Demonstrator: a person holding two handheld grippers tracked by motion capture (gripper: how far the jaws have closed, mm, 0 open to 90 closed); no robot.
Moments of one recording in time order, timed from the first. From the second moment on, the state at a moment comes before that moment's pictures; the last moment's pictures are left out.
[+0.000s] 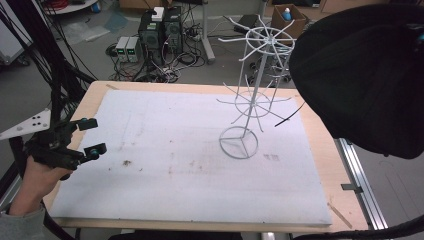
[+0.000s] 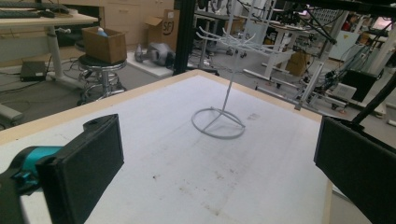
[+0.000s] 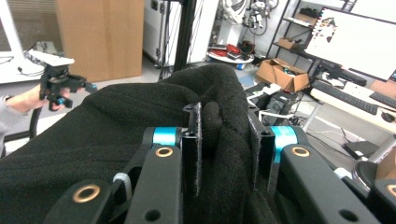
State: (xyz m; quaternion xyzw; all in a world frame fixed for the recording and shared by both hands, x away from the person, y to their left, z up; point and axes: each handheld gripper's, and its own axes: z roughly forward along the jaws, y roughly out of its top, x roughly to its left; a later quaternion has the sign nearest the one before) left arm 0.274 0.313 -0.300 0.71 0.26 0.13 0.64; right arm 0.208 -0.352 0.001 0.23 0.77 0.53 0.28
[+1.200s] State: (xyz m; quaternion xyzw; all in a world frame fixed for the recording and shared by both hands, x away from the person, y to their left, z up) left arm 0.273 0.322 -0.304 0.71 0.27 0.13 0.64; right arm 0.257 -0.372 -0.020 0.32 0.73 0.52 0.30
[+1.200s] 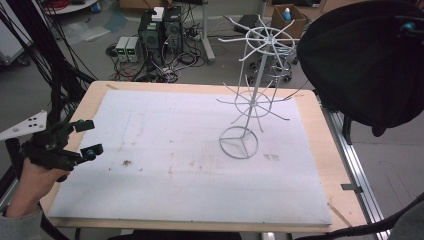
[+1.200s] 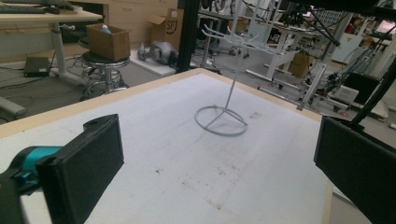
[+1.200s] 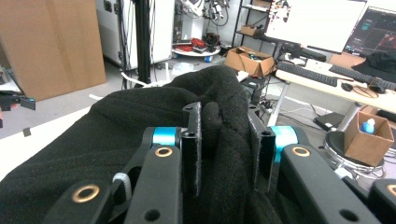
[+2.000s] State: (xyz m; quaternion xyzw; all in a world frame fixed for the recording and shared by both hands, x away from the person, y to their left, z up) left arm 0.271 0.322 -0.302 0.71 0.27 0.12 0.64; right arm 0.267 -0.378 -0.051 0.33 0.72 0.53 0.29
